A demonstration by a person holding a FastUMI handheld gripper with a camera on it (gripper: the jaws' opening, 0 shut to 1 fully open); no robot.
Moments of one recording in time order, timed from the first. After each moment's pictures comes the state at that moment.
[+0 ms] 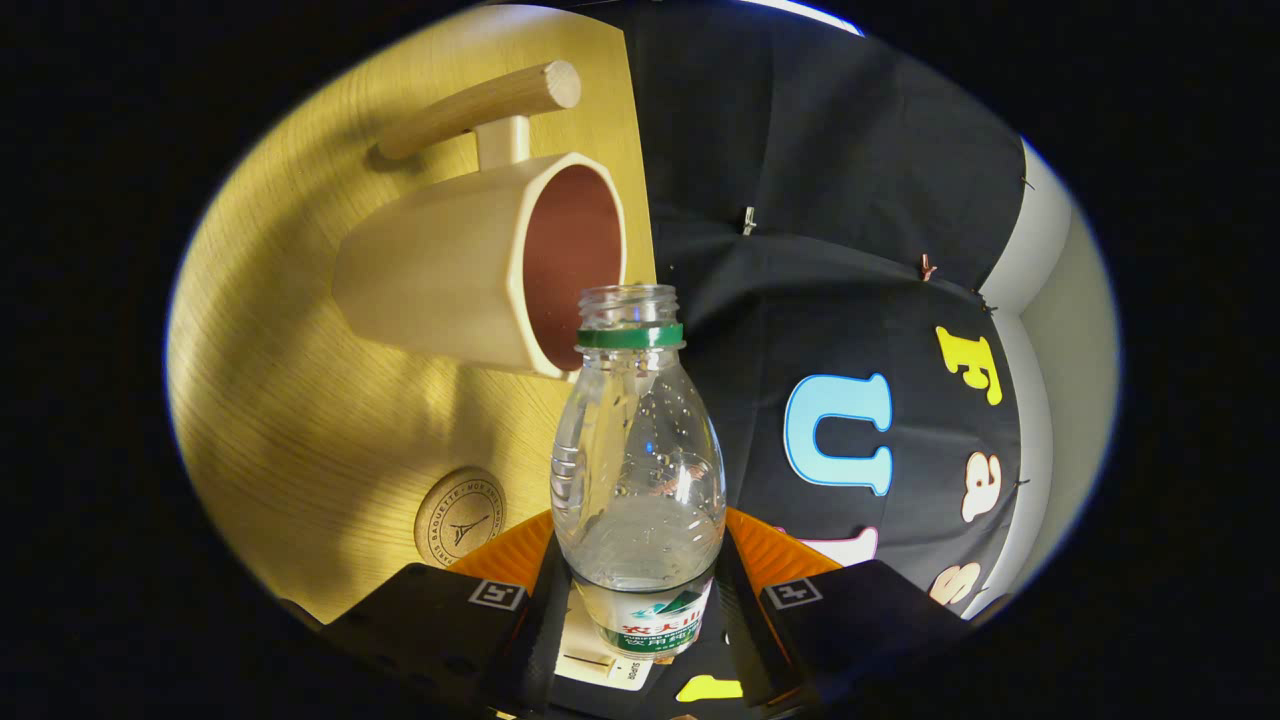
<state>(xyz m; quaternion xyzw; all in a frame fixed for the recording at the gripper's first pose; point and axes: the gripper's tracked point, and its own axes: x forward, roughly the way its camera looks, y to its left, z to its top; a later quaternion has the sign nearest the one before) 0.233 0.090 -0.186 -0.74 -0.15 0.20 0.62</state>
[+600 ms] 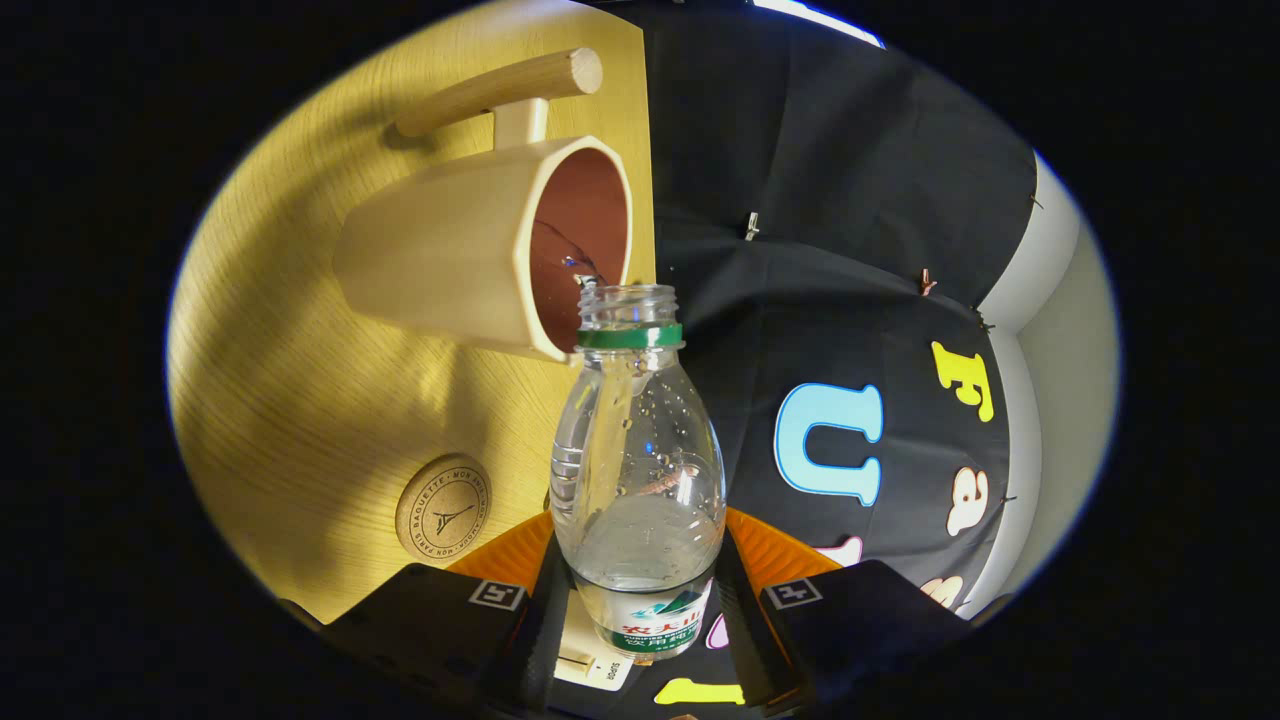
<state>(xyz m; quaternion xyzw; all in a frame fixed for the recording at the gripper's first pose) 0.237 0.090 -0.179 -0.76 -0.16 0.19 0.60</state>
